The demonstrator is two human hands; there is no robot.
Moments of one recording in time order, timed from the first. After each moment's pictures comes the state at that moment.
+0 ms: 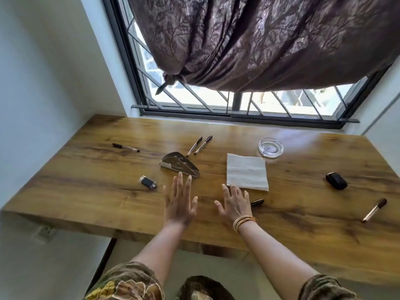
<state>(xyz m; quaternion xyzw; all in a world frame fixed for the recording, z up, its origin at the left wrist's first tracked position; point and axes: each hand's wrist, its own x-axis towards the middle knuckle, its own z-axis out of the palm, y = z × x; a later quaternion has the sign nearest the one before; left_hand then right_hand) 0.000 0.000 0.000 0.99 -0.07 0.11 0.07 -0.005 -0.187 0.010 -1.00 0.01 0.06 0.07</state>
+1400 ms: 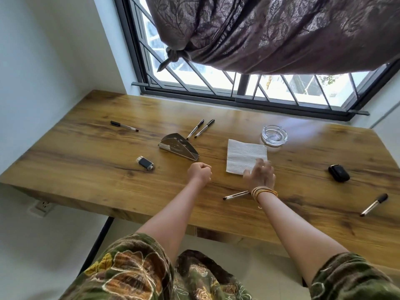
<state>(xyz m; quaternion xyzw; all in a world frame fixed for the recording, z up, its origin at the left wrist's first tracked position) 0.046 -0.070 0.044 0.81 0.18 -0.13 0.54 0.034 -0.253 0.029 -0.96 0.20 -0.04 0.19</state>
